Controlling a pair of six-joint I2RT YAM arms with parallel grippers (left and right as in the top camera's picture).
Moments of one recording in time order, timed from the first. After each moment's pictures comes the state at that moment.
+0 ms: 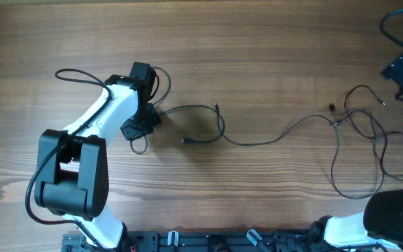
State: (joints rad) left arm -0.21 1.84 1.18 -0.96 -0.08 -0.72; right arm -0.38 1.65 1.73 -1.26 0.16 0.44
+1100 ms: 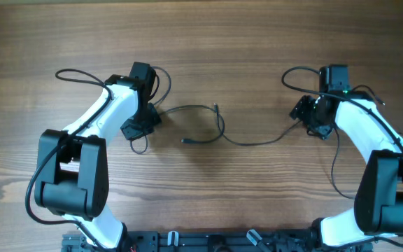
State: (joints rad) left arm -0.21 1.84 1.18 -0.96 -0.07 -0.72; right arm -0.05 1.69 0.97 -0.63 -0.05 0.60
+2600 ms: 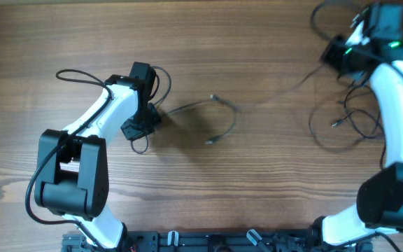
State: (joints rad) left arm -0.21 1.84 1.18 -0.96 -0.06 -0.72; right arm -0.14 1.73 1.60 -0.88 -0.15 0.43
